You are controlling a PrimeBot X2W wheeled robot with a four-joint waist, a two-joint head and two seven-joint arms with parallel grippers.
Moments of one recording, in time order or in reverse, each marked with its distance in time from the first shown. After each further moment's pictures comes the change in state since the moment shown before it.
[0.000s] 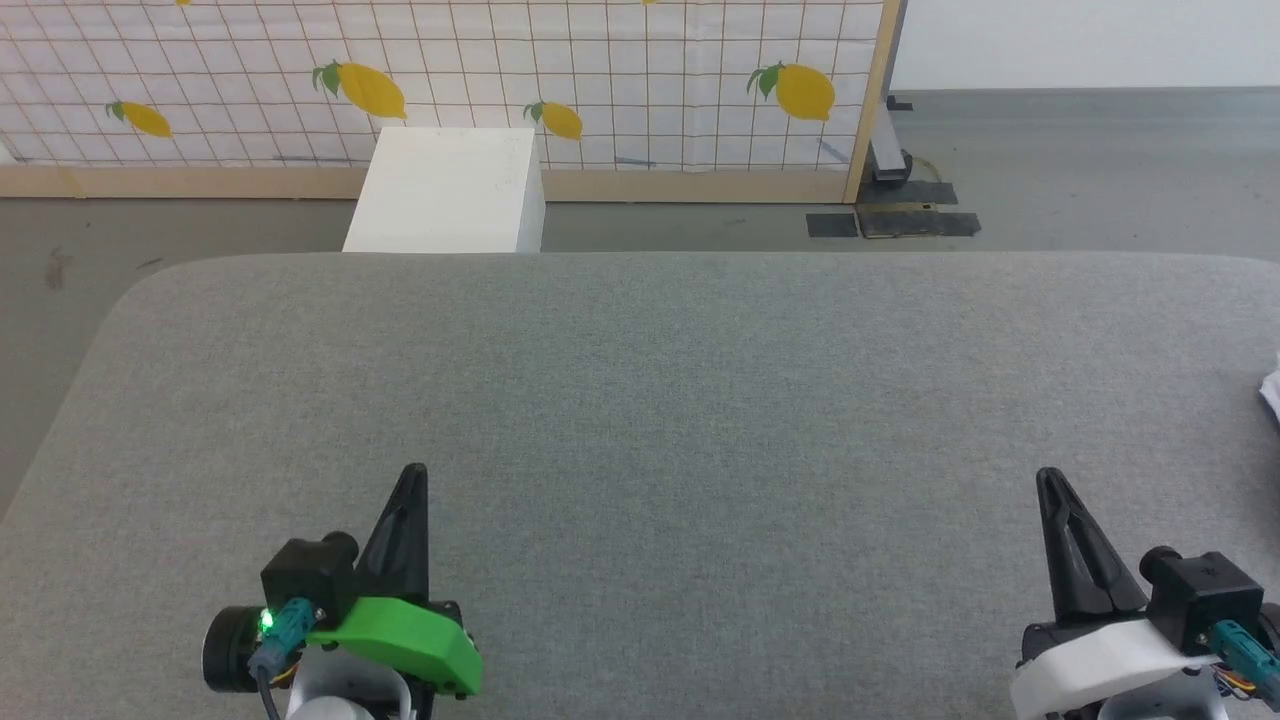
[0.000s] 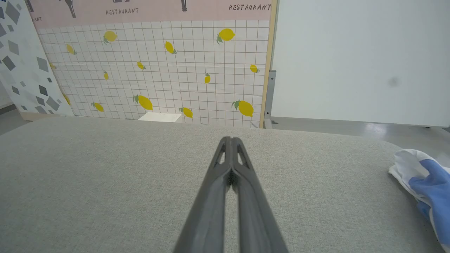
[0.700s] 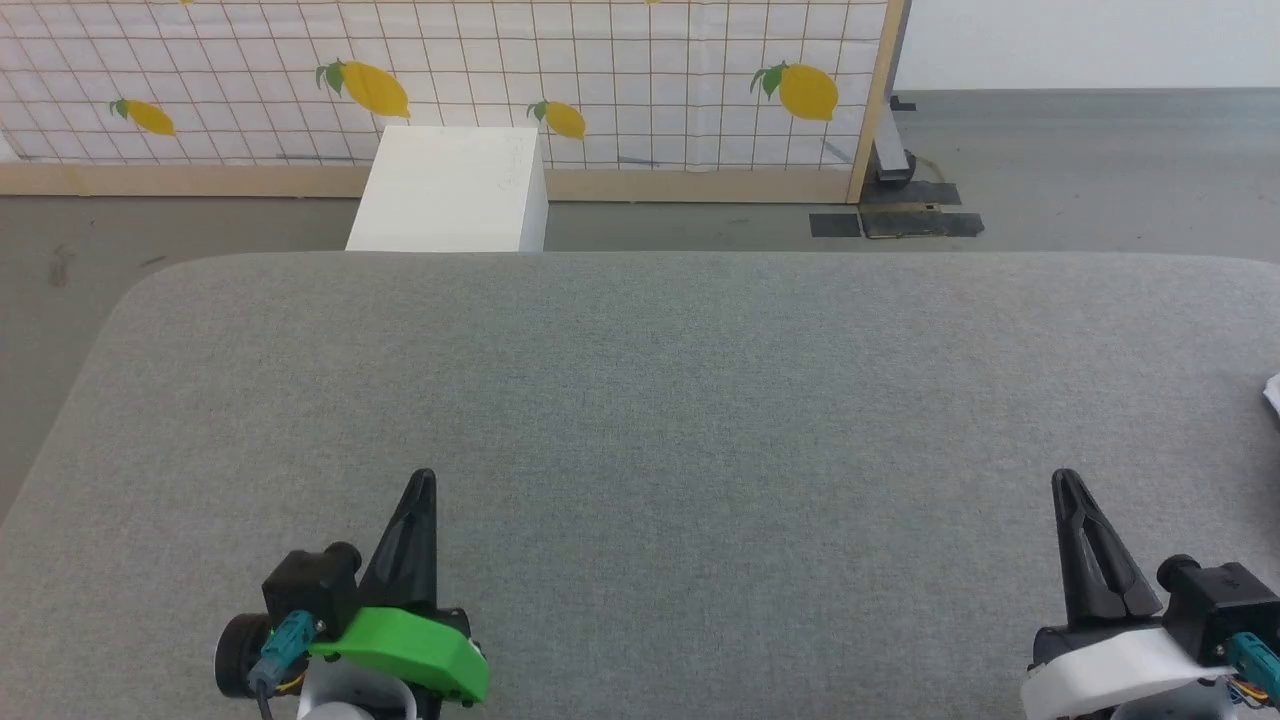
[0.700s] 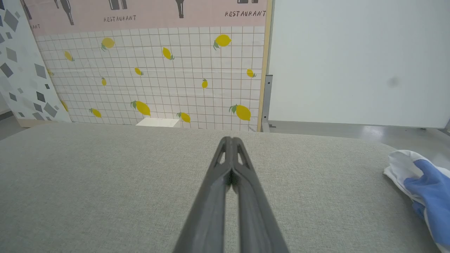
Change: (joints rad) left arm 0.000 0.000 -0.015 0.033 -0.043 -0.014 -0.049; right arm 0.010 0.000 -0.018 -0.001 0.009 0.000 -0.034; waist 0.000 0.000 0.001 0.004
